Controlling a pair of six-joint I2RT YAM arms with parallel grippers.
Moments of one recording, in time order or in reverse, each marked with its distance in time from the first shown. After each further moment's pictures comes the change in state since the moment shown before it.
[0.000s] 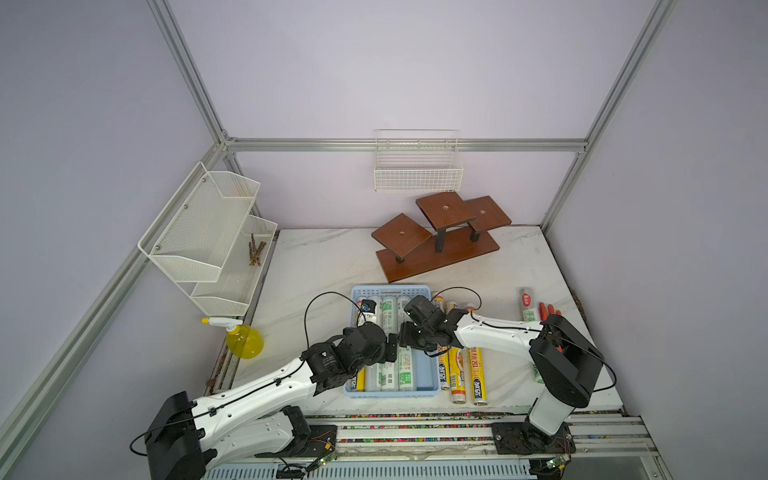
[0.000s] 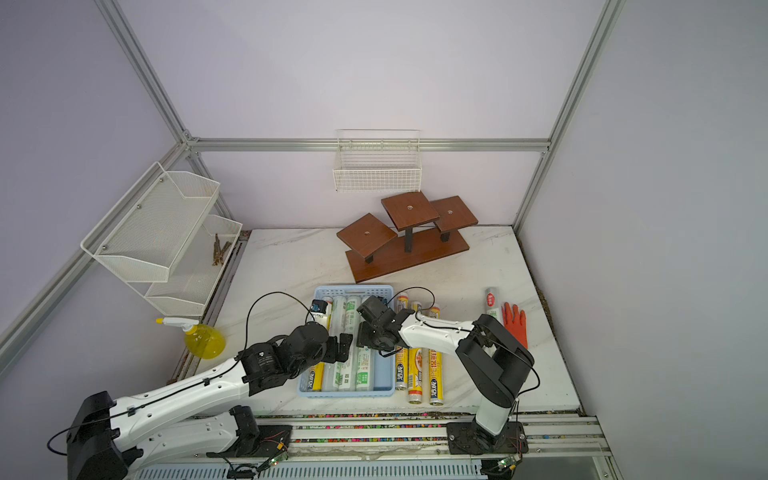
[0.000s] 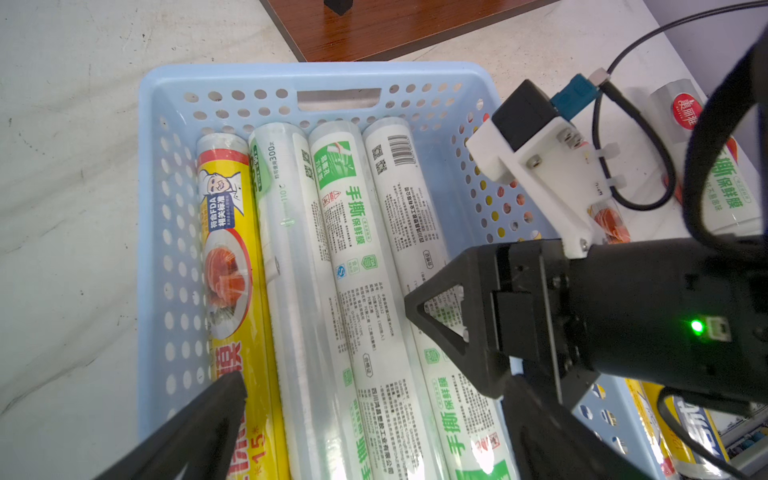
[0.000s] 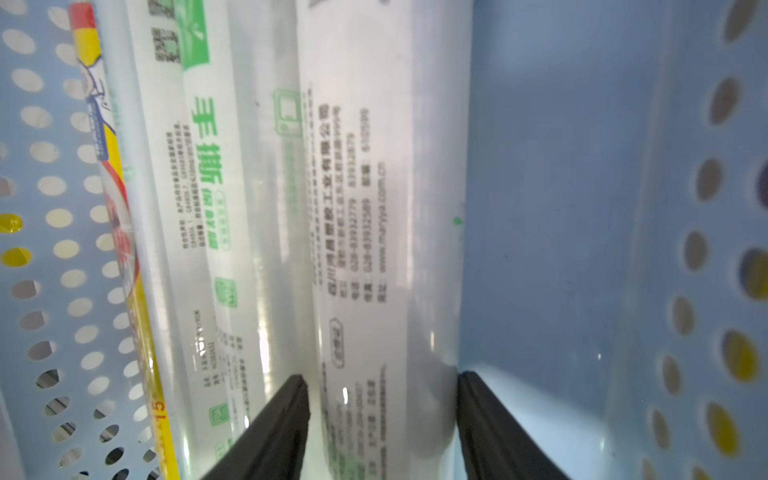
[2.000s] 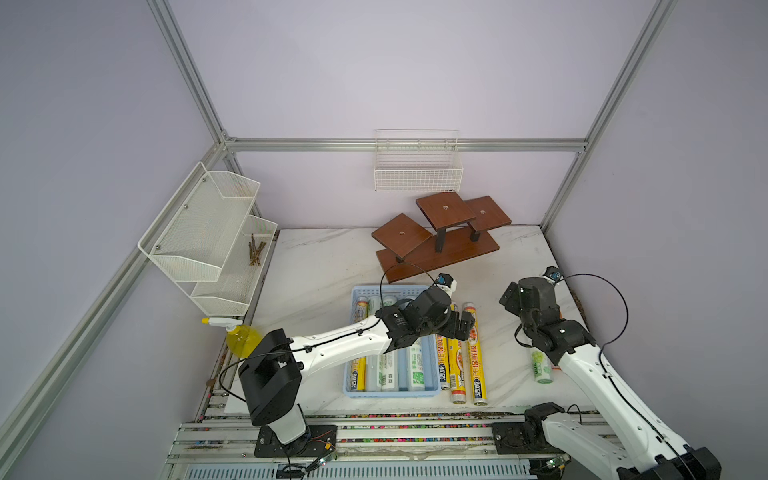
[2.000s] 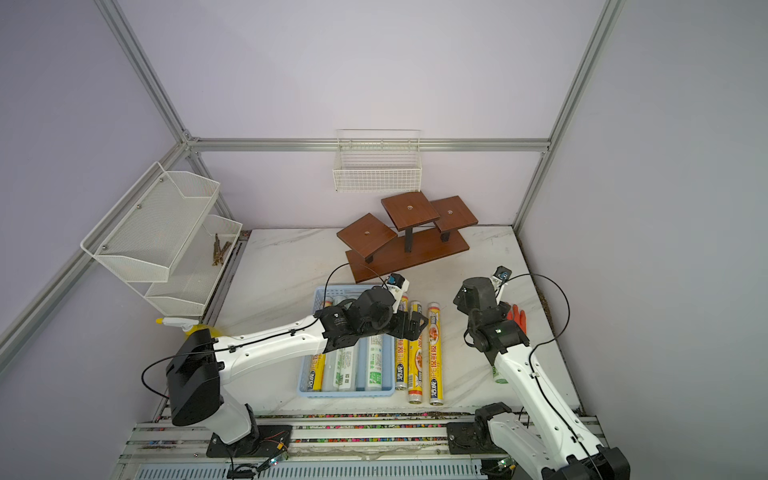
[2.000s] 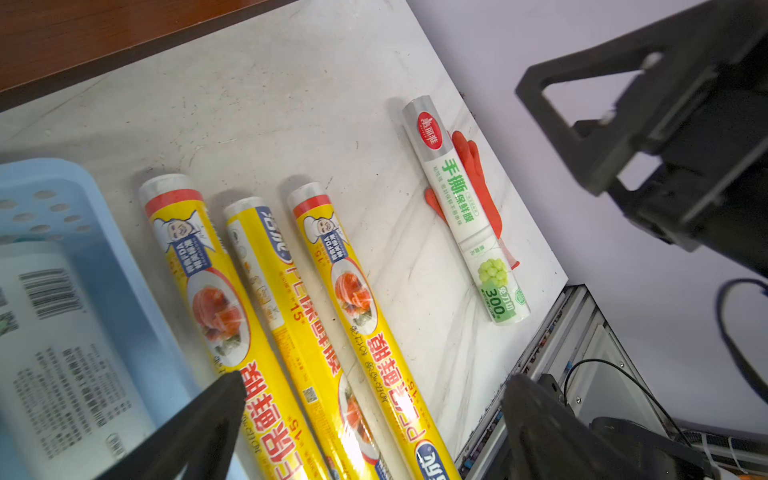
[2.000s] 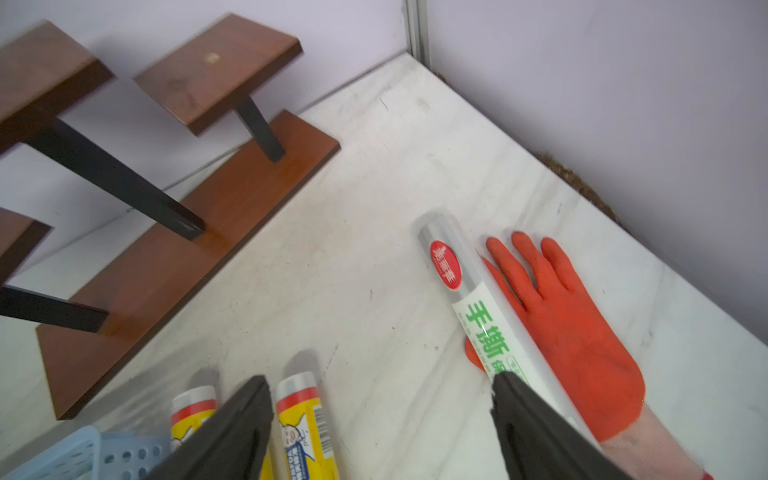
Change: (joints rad) left arm -0.093 0.631 0.605 0.191 0.354 0.030; right arm -0.706 -0.747 -0.243 -0.164 0.525 -0.316
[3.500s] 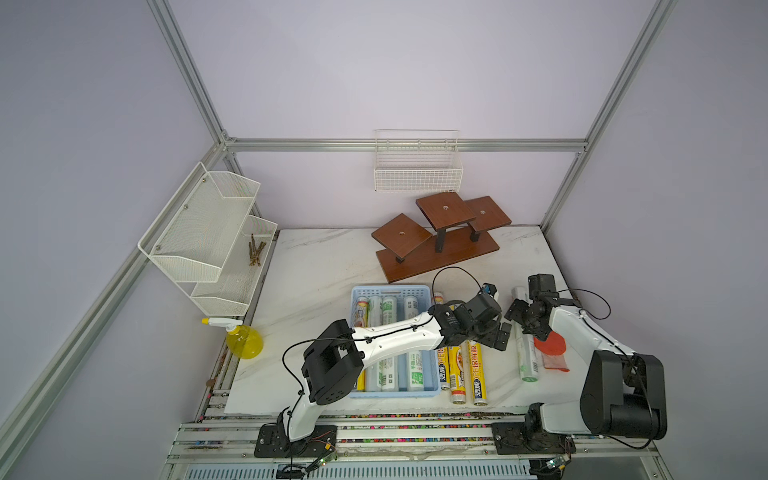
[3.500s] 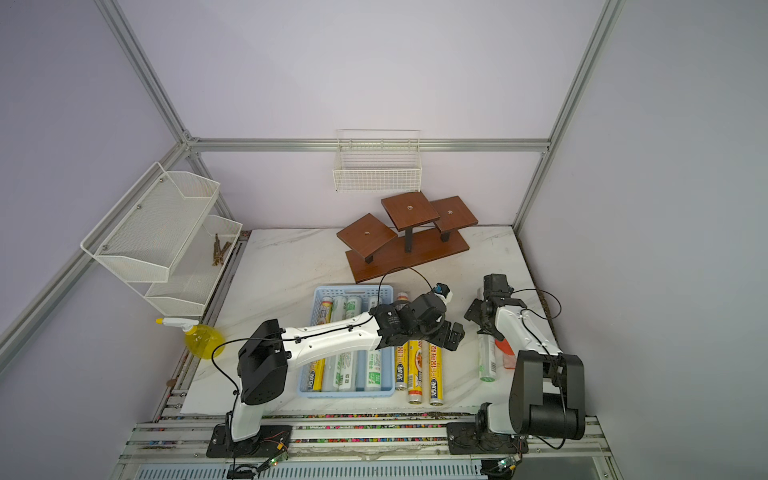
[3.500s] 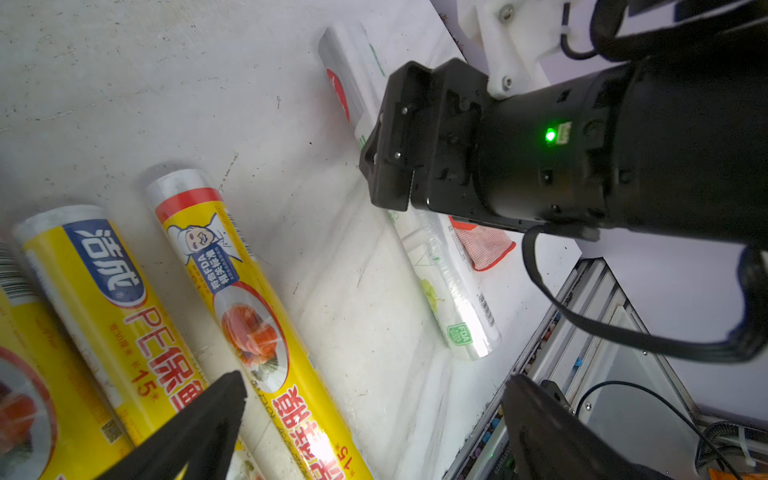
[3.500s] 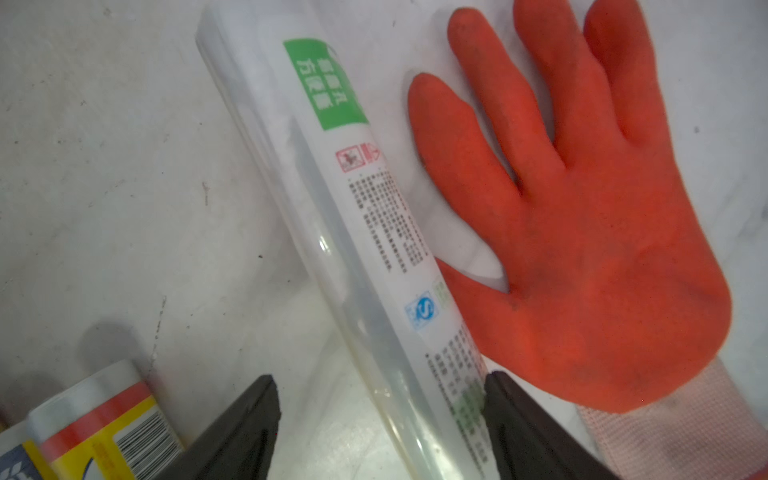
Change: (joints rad) left arm -0.105 0.354 0.404 -0.168 -0.015 -0.011; right arm -0.244 0.418 0.047 -0.088 -0.330 -0.072
